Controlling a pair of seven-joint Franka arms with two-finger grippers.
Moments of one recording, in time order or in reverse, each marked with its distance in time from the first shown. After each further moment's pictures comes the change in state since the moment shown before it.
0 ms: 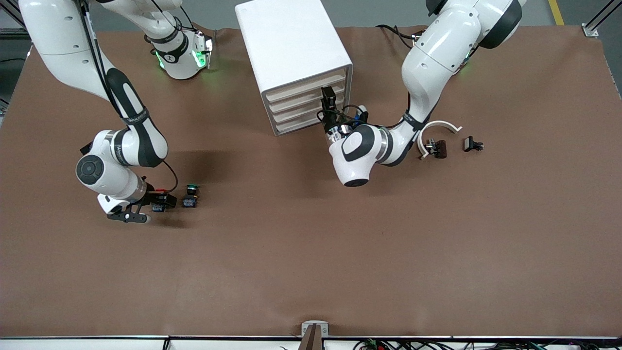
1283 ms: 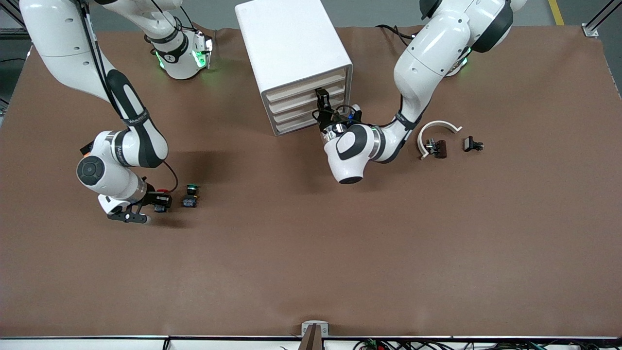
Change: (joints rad) left arm -0.025 0.039 0.007 -0.001 -0.038 0.032 0.000; right arm 0.000 0.003 -0.002 0.003 0.000 0.000 0.011
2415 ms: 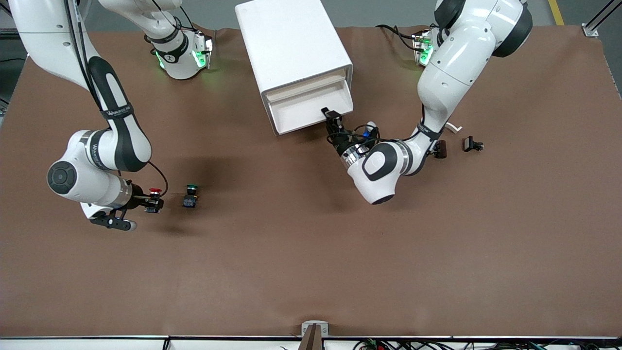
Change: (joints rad) left arm 0.145 0.003 0.002 0.030 -0.035 0.052 0.000; right arm -0.001 -0.077 -0.001 0.147 0.047 -0.276 0.088
